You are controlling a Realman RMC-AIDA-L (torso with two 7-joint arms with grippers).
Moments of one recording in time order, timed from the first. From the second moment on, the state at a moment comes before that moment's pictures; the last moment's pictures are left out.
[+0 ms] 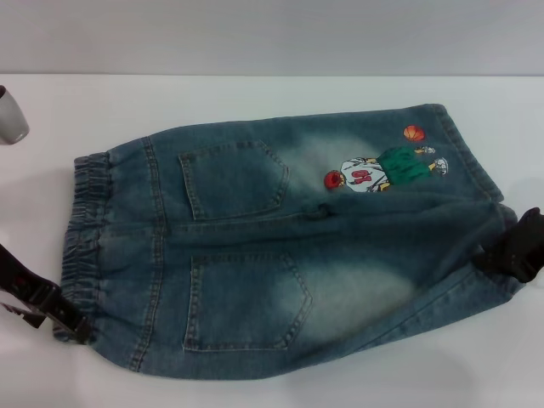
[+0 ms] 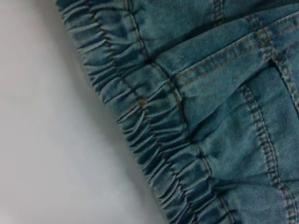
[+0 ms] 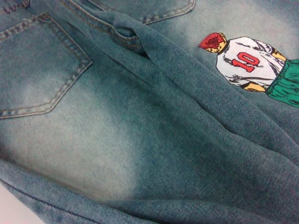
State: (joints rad) left arm -0.73 -1.98 0.90 0.92 2.83 1.85 -2.50; right arm 0.65 2.04 -0.71 -0.83 -2.65 -1.47 1.69
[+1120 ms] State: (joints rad) left arm -0.75 -1.99 0.95 0.91 2.87 1.80 -2.54; right arm 0.64 2.04 -0.72 -0.83 -2.65 -1.47 1.68
